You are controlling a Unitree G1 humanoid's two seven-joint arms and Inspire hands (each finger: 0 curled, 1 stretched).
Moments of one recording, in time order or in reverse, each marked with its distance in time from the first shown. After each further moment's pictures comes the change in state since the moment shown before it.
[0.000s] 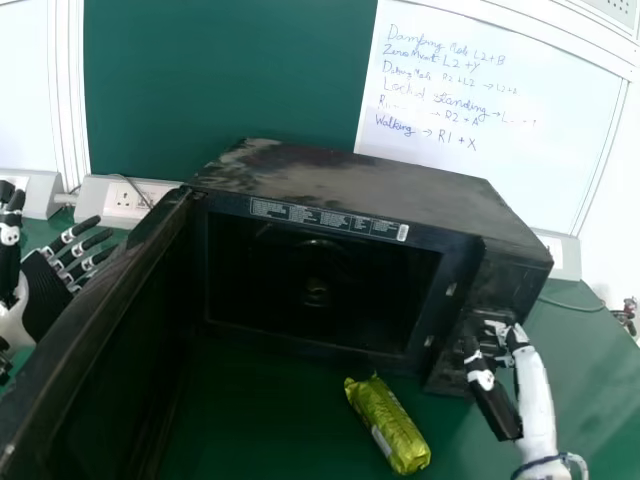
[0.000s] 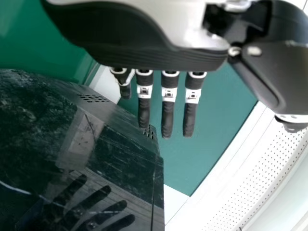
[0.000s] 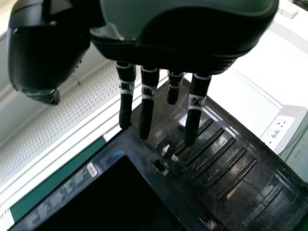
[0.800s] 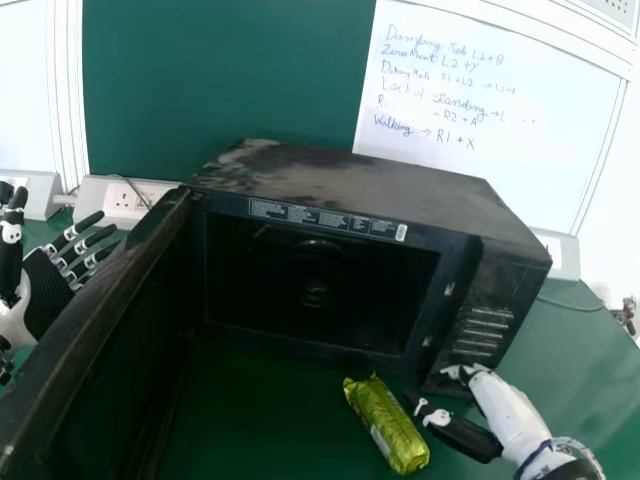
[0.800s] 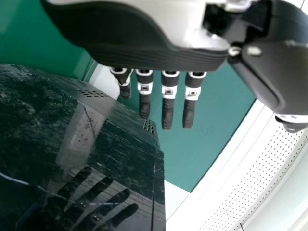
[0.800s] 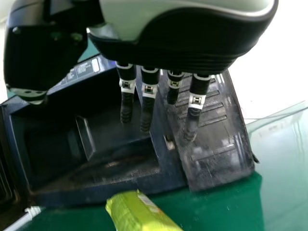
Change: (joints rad) left arm 0.000 0.000 -0.006 -0.021 -0.009 0.000 0.011; right arm -0.034 -0.293 0.036 -0.276 -0.226 0.393 0.619
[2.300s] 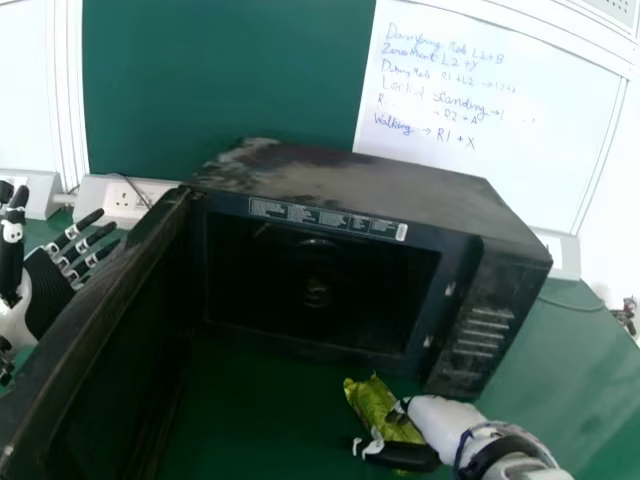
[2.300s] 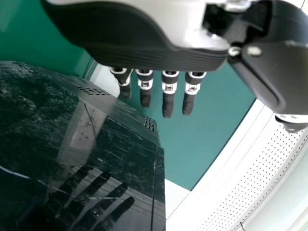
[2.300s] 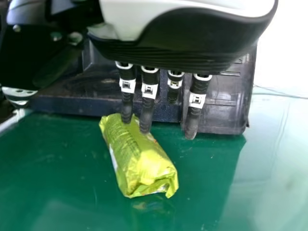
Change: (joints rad) left arm 0.002 0.001 -0.001 -0.014 -0.015 0.007 0.011; right arm -0.314 0.129 0.317 0.056 -0.609 -0.042 0.645
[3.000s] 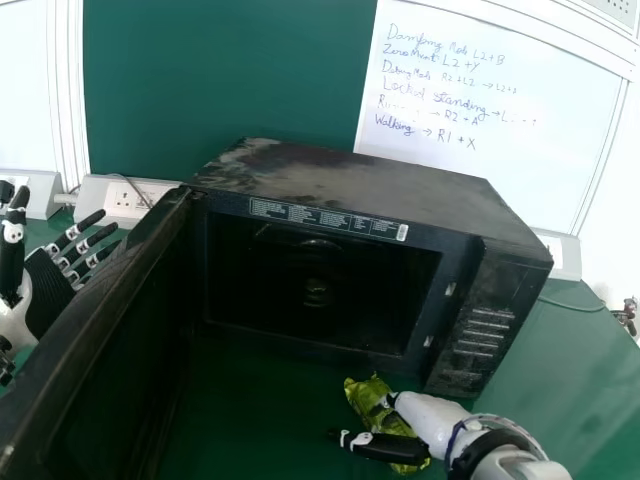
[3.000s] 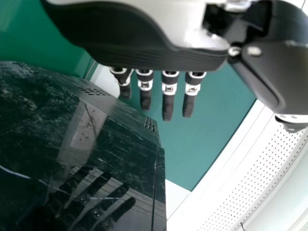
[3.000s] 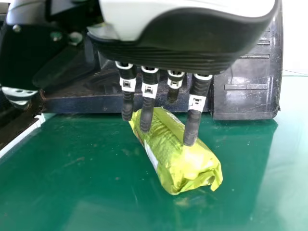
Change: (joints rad) left arm 0.000 0.000 0.000 -0.002 -0.001 0.004 0.002; right arm -0.049 0.111 -0.021 0.032 0.000 -0.024 0.051
